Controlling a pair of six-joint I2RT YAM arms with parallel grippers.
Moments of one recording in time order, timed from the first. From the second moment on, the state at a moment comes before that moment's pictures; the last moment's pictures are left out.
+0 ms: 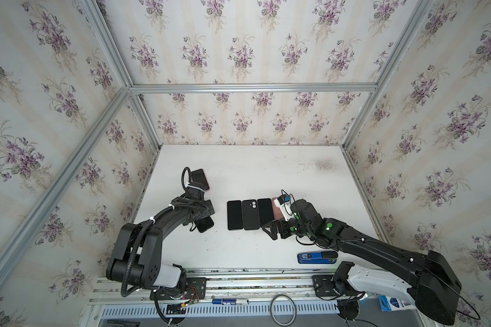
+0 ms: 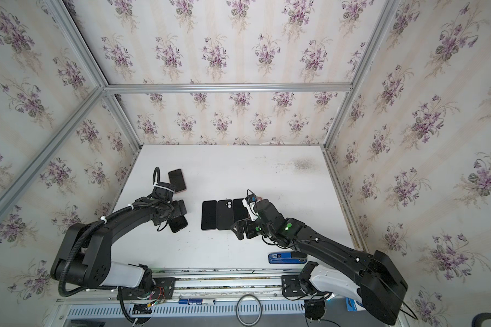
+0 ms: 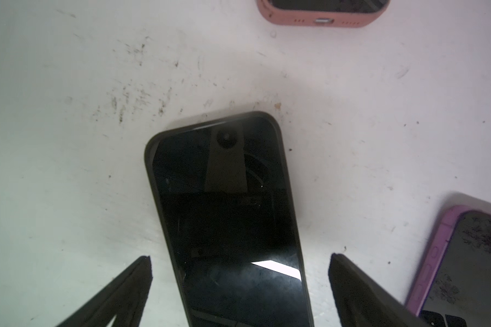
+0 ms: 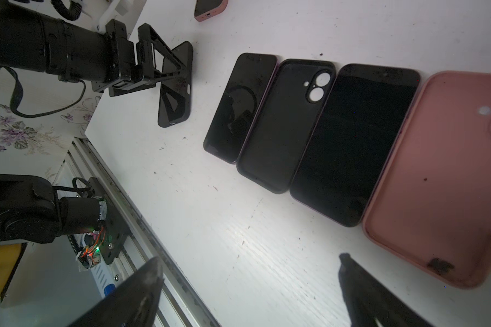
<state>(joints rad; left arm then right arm) -0.20 1.45 0.75 -0.51 -0.15 -0.57 0.79 1.08 0.61 -0.28 -0.21 0.51</state>
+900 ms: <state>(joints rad) -0.14 1.62 0.90 -0.67 -0.07 -0.58 0.79 1.00 0.64 -0.28 -0.22 0.47</state>
